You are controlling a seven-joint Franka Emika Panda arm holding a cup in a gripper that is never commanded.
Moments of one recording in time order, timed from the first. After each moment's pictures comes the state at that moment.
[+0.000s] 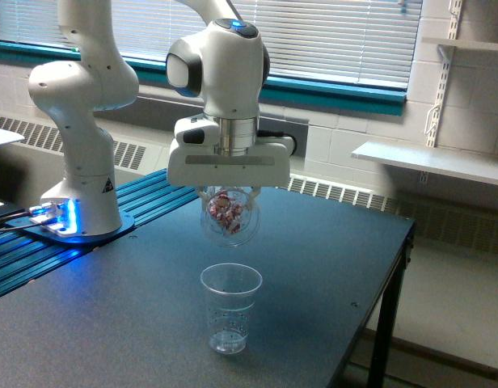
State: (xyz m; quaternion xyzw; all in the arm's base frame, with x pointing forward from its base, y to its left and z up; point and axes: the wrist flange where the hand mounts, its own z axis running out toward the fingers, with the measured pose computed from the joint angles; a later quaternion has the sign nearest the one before) arm 0.460 -0.170 0.313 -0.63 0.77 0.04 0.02
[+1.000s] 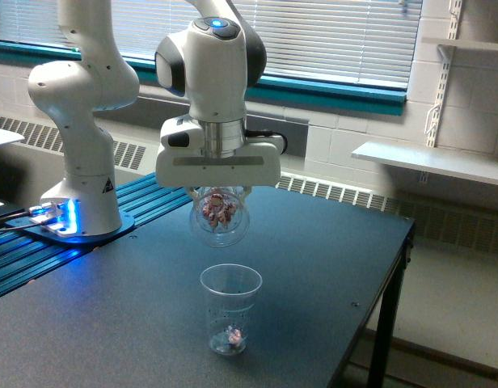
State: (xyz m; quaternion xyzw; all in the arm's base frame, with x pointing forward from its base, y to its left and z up) arm 0.450 -0.193 0.315 -0.61 0.79 0.08 0.05
